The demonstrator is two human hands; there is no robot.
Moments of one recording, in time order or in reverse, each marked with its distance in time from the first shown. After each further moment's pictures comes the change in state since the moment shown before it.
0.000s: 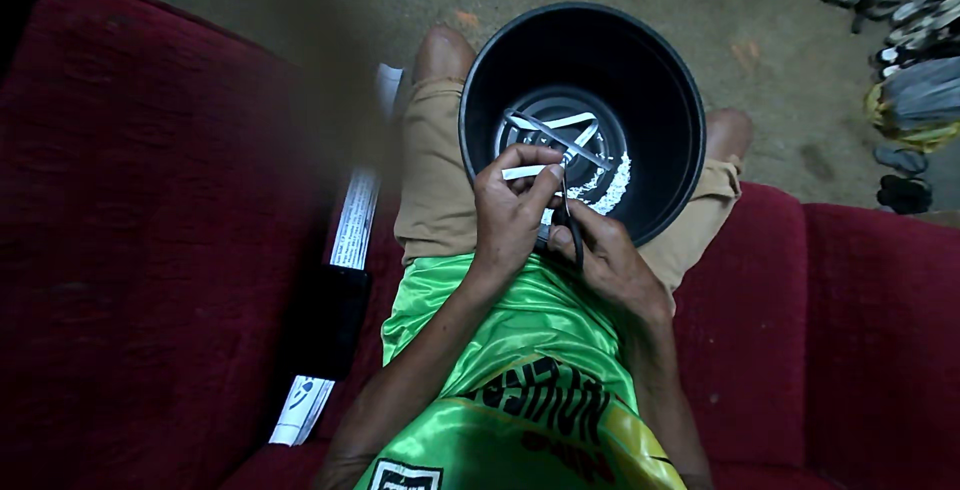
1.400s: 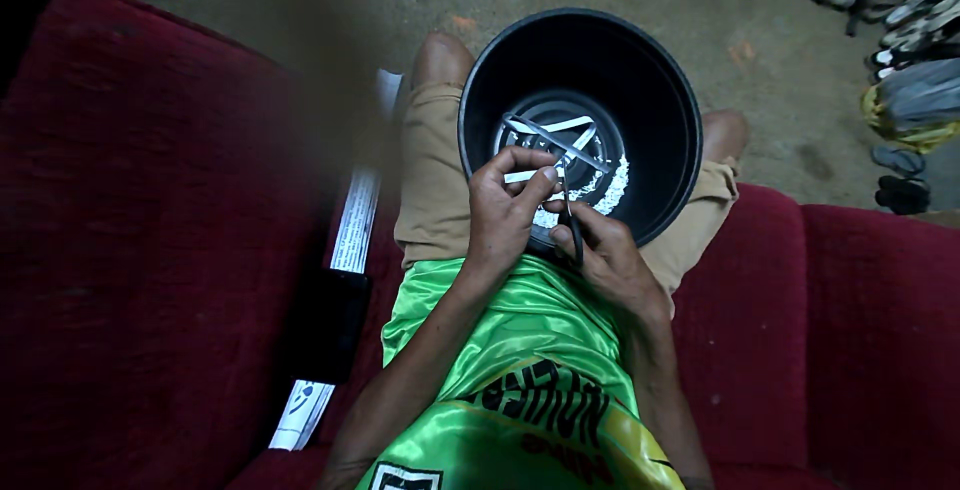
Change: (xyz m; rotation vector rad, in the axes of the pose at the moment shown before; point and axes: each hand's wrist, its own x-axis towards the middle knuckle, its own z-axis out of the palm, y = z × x) left_hand 0.004 0.002 -0.008 0.016 -0.033 -0.053; right_hand -0.003 0.006 0.000 0.066 0.051 0.049
